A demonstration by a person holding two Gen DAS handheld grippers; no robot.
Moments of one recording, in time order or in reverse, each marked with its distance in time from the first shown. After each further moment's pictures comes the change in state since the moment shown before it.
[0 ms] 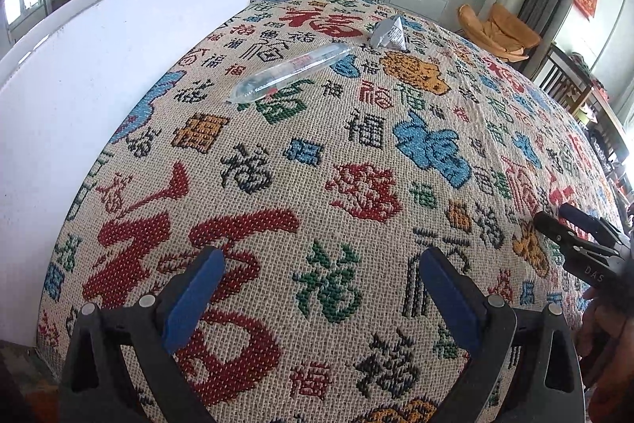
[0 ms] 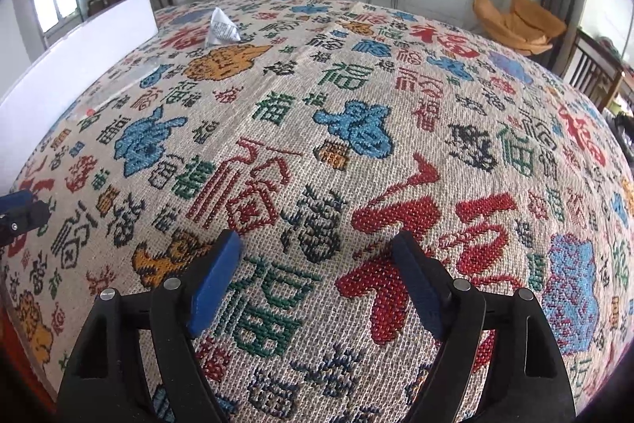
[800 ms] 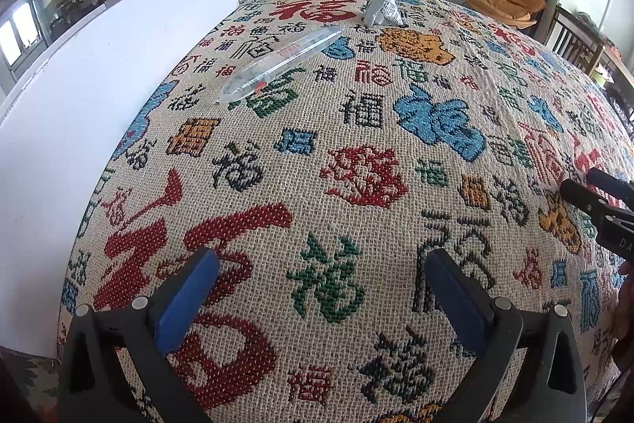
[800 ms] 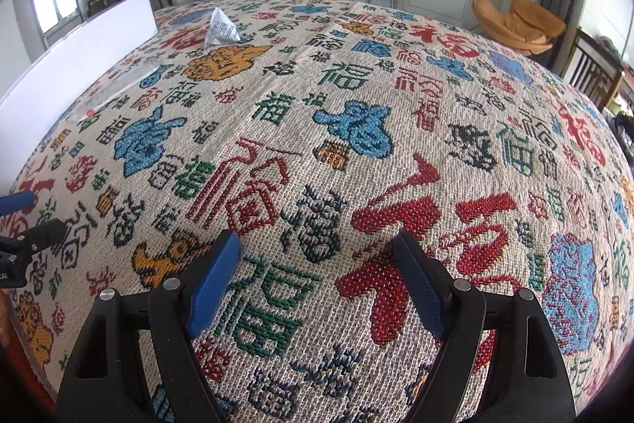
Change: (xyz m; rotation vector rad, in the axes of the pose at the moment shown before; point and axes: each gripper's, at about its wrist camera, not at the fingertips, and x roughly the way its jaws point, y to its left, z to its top) left arm 0.012 -0.021 -0.004 0.114 0.034 0.118; right arm 0.000 0.000 0.000 0.000 0.000 0.001
